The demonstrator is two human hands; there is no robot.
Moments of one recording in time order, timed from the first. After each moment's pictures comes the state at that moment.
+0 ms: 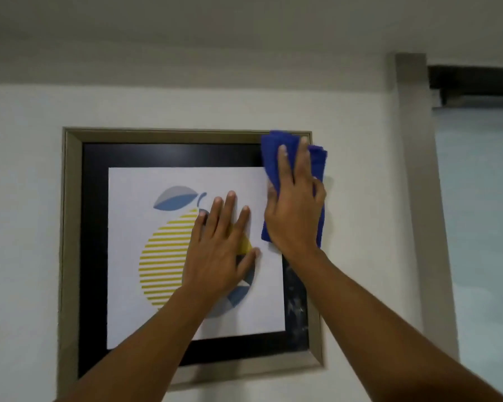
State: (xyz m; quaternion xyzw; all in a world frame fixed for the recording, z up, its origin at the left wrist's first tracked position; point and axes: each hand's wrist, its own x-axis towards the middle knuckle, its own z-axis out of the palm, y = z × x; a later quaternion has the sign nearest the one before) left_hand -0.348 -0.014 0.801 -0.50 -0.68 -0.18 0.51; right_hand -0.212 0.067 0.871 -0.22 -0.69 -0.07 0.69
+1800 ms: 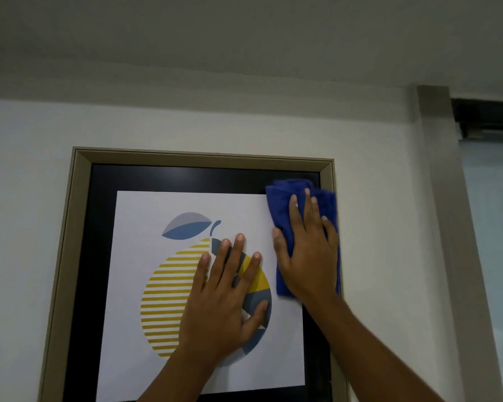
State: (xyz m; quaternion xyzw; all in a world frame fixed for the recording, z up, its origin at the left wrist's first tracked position) left_hand -0.377 -0.001 0.776 -0.47 -0.63 -0.19 0.58; right_hand -0.250 0.115 0.844 -0.21 -0.71 -0.13 0.66
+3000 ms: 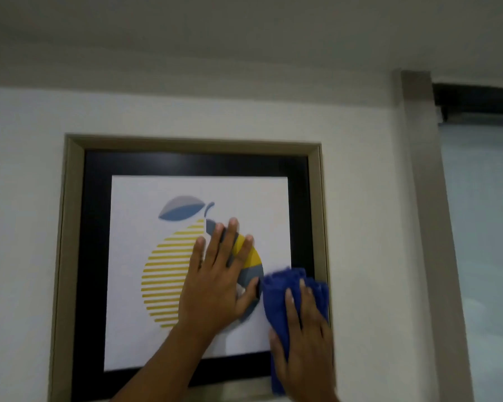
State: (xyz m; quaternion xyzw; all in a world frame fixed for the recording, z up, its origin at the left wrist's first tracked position) left_hand -0.378 -0.003 0.770 -0.48 -0.61 -0.19 0.60; right_hand -0.234 0.094 0.667 -0.26 -0.75 -0.13 0.60
